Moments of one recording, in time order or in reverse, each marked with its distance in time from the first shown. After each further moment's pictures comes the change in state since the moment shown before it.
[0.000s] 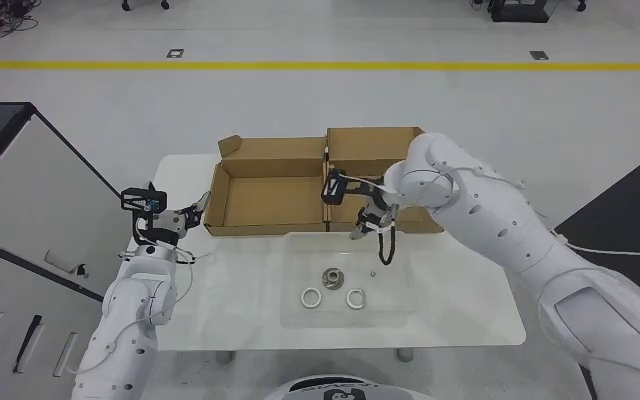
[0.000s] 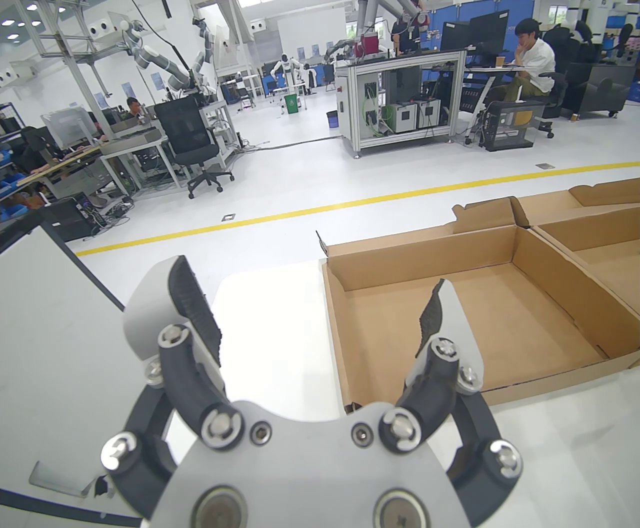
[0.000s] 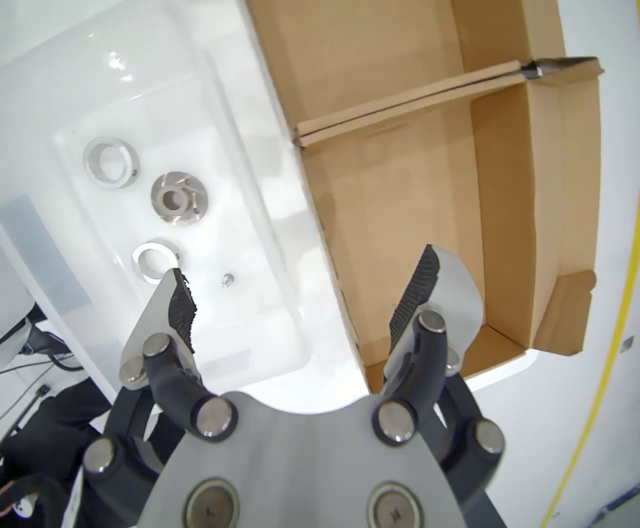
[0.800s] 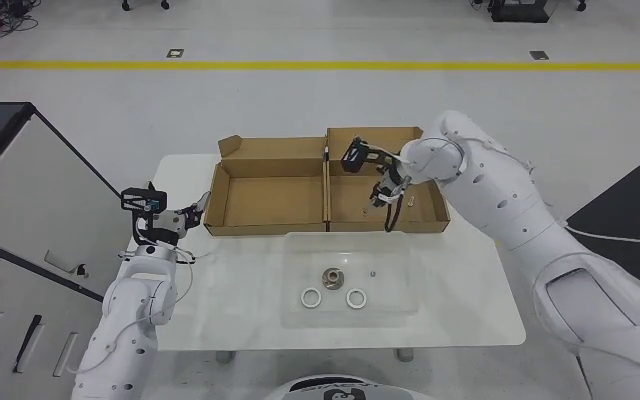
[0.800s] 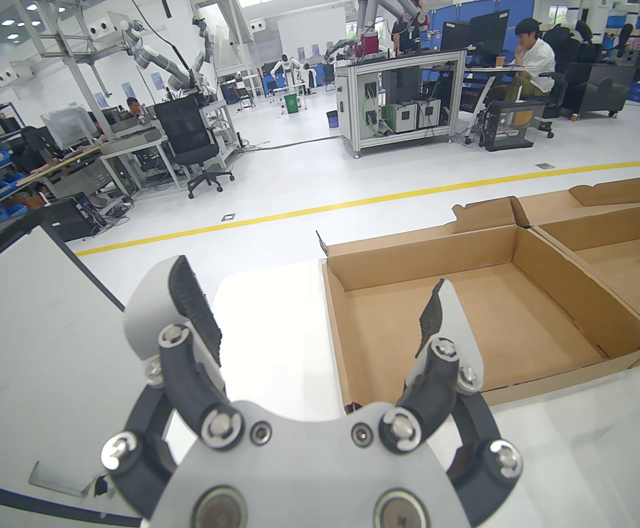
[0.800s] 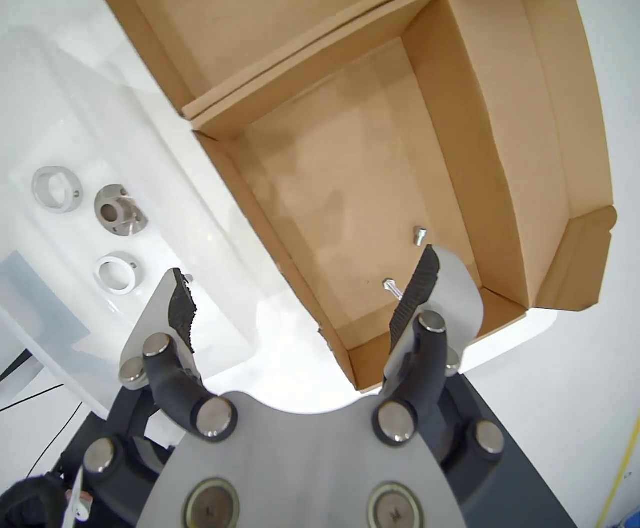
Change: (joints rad) left arm 0.000 0.000 0.000 0.000 0.000 0.000 0.000; right arm 0.014 -0.042 0.112 0.227 -0.019 0.008 0.008
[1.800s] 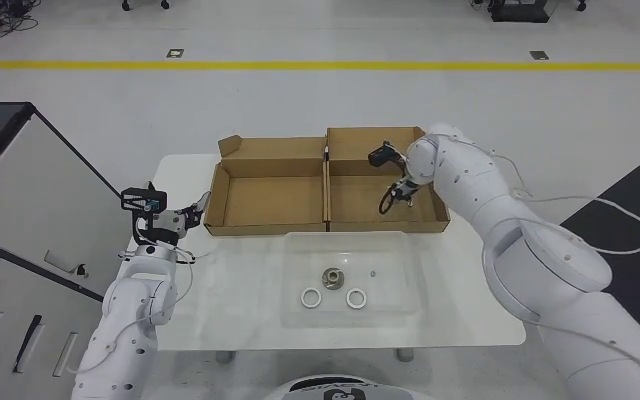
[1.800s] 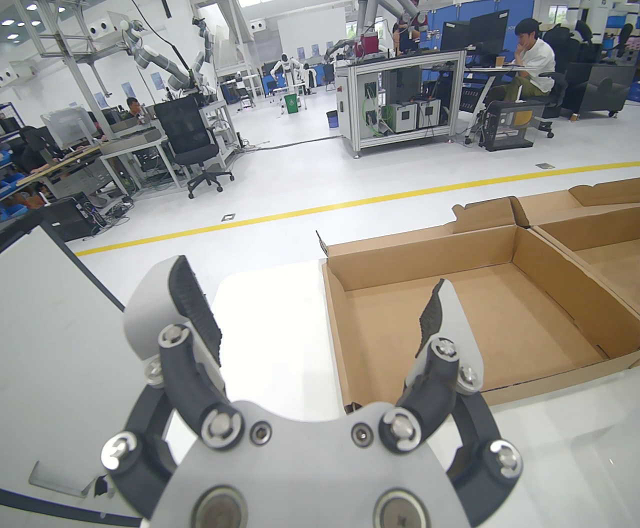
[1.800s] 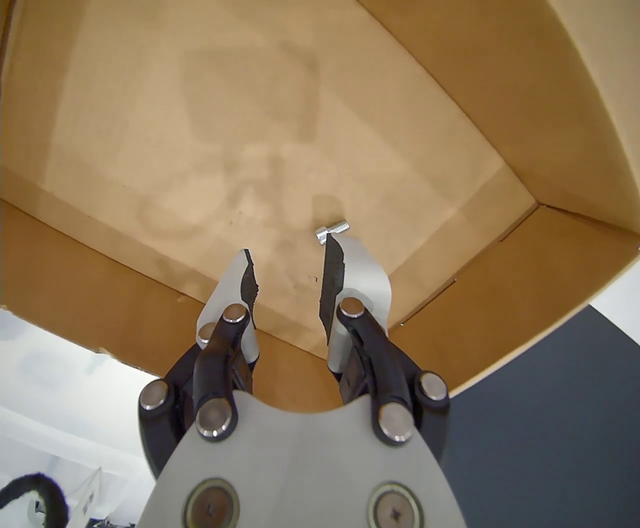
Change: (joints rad) left arm 0.000 0.000 0.000 0.000 0.000 0.000 0.000; right arm 0.228 -0.291 -0.293 0.954 0.013 0.057 -0.284
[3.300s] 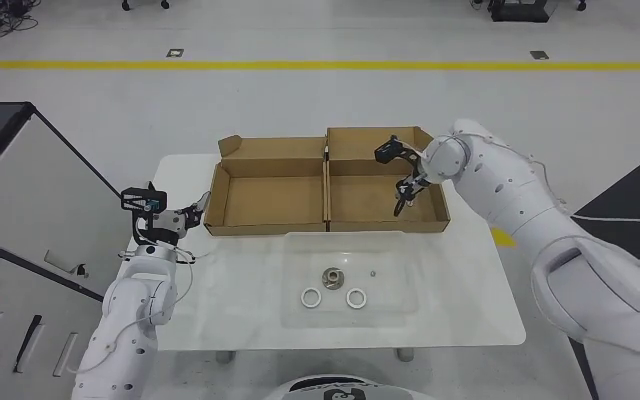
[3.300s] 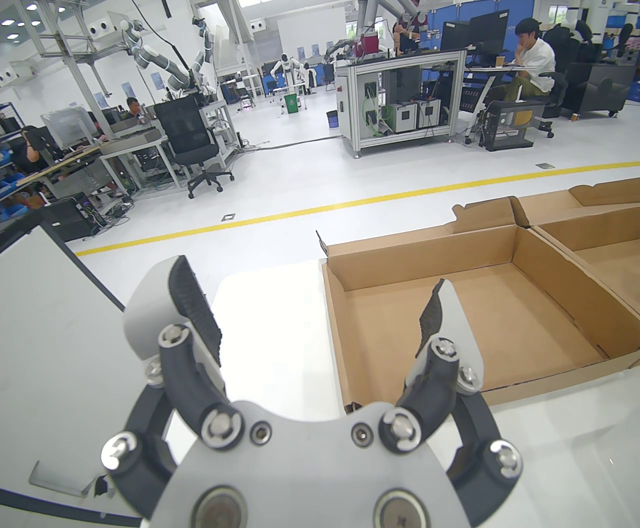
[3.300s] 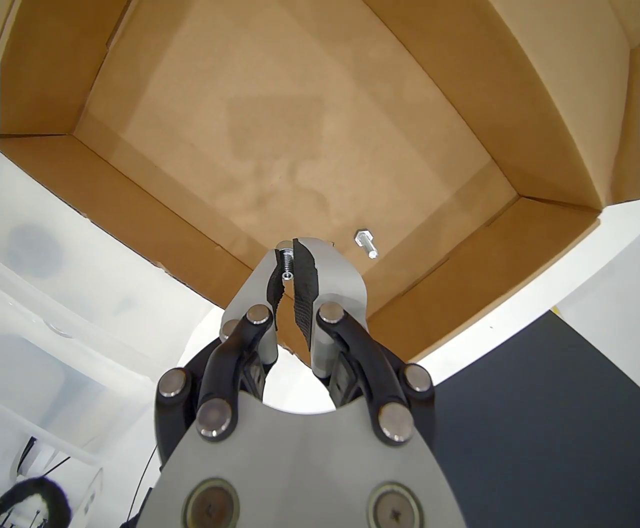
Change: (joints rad) left arm 0.000 0.000 0.000 0.000 0.000 0.000 0.000; right arm -0.092 0.258 0.096 -0.501 0.029 0.118 0.132
